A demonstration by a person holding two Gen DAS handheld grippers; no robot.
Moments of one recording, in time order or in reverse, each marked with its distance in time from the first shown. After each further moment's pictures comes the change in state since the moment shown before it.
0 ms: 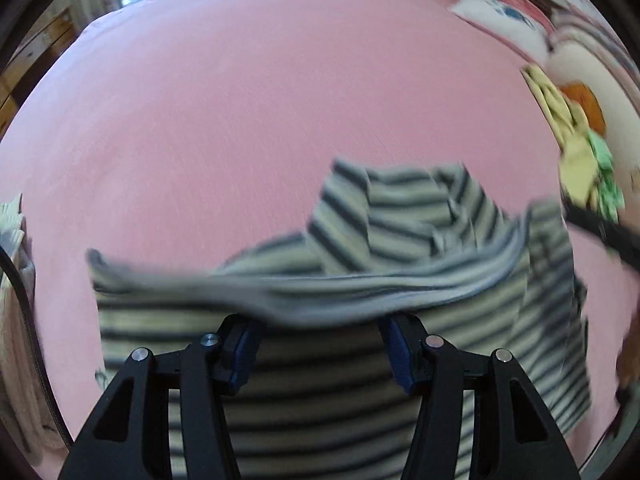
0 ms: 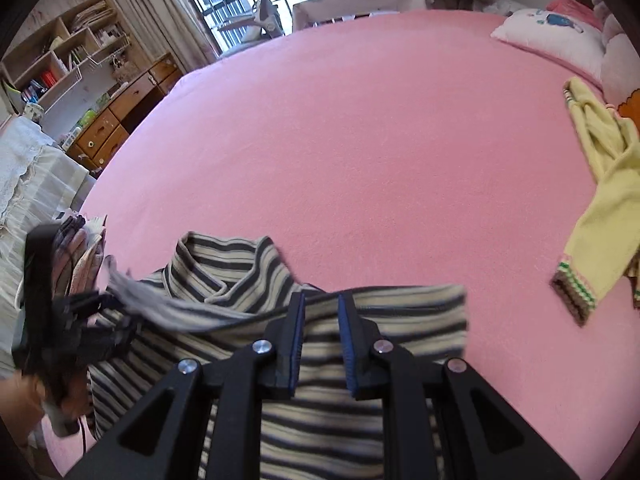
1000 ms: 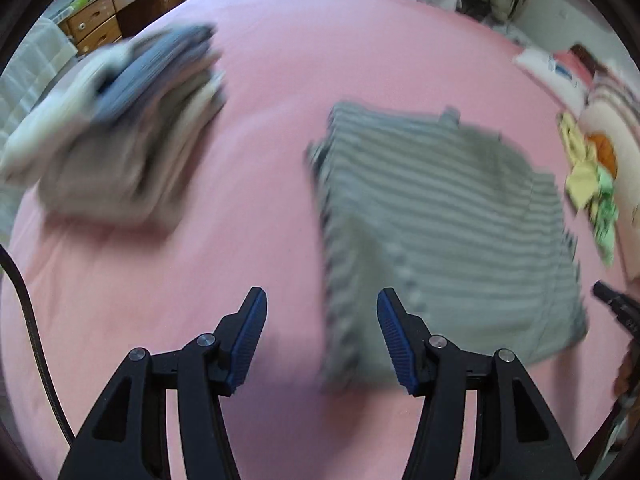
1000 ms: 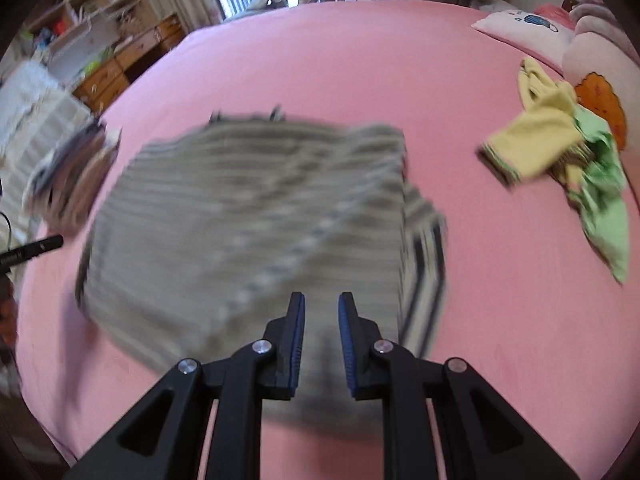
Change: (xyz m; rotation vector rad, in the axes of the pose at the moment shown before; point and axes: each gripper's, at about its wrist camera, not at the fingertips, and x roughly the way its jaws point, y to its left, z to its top) left arm -0.142 0.107 -0.215 -0.229 -0.021 0.116; right arm -0.107 0.006 -0.149 -0.099 0.122 -0.104
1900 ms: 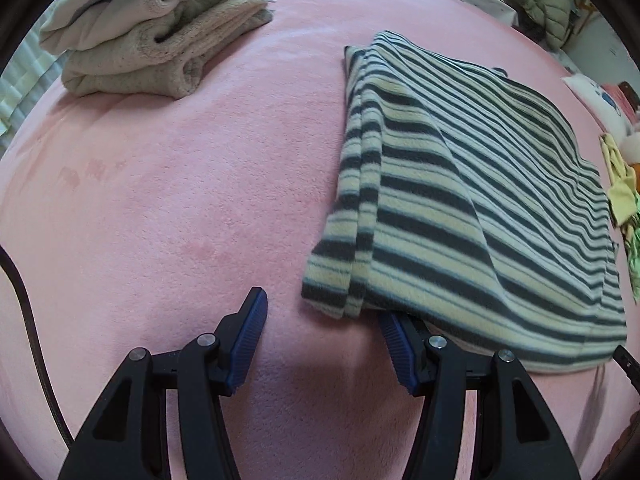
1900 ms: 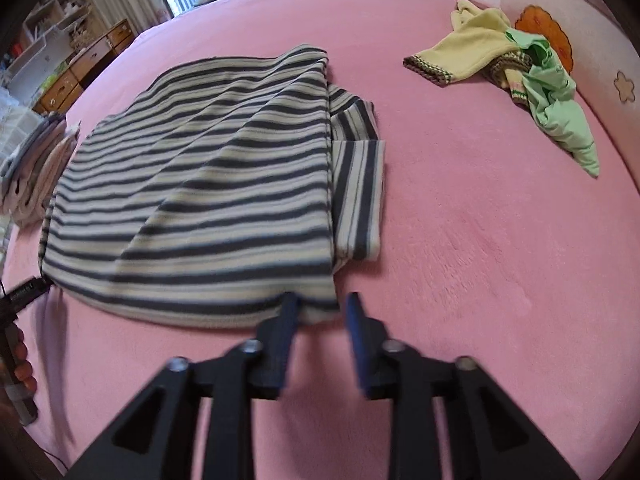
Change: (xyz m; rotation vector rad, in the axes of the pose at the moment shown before) left arm 0.054 -0.021 -0.102 -0.221 -0.039 0.082; right arm 0.013 -0.033 -0.069 0.177 0.018 -0.073
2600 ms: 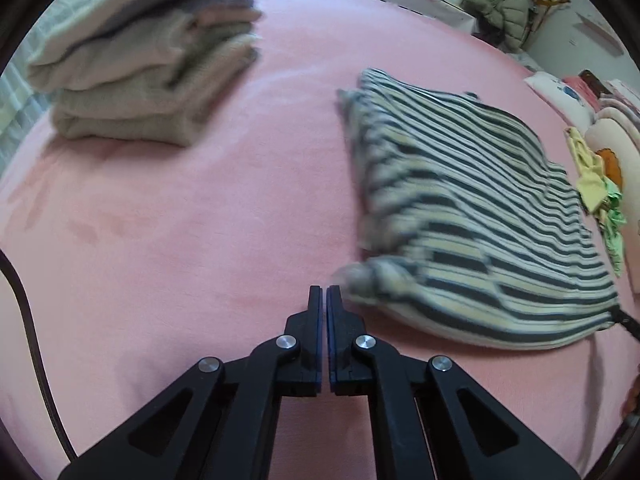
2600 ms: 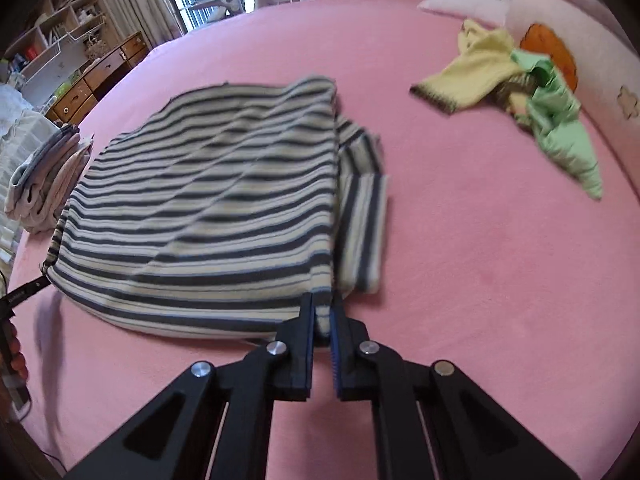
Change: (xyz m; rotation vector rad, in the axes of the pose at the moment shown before) left arm -0.026 0.052 0.025 0.106 -0.084 -0.083; right arm -0.015 0.000 0.007 -0.046 -0.076 0.012
